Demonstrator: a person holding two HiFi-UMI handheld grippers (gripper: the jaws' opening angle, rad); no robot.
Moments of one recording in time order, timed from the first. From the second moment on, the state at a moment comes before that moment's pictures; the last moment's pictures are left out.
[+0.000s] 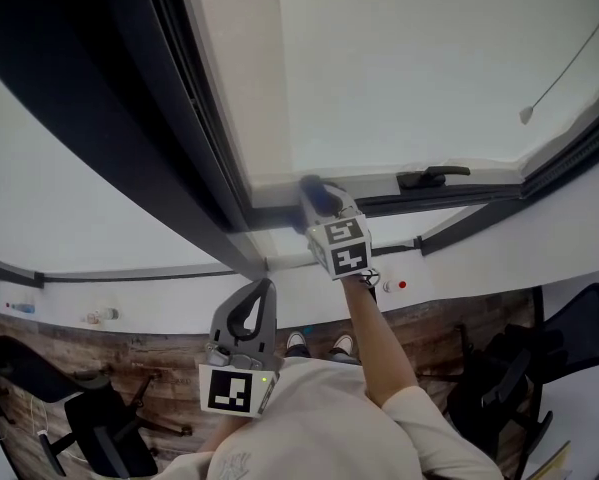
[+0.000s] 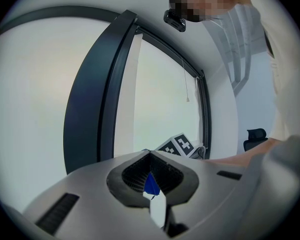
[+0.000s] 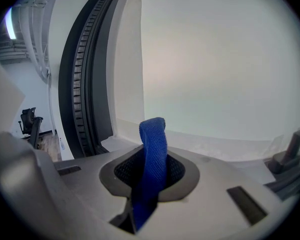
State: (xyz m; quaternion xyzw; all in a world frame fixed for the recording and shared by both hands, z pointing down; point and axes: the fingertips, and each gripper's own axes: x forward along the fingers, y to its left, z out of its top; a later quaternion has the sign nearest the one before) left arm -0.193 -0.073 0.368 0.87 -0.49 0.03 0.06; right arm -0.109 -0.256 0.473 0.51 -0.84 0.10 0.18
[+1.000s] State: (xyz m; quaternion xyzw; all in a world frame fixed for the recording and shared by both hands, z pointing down) left arm -0.157 -0.074 0.365 0.87 -0.49 0.03 0.06; right arm -0.060 -0.259 0.471 0.52 -0.83 0.11 0.17
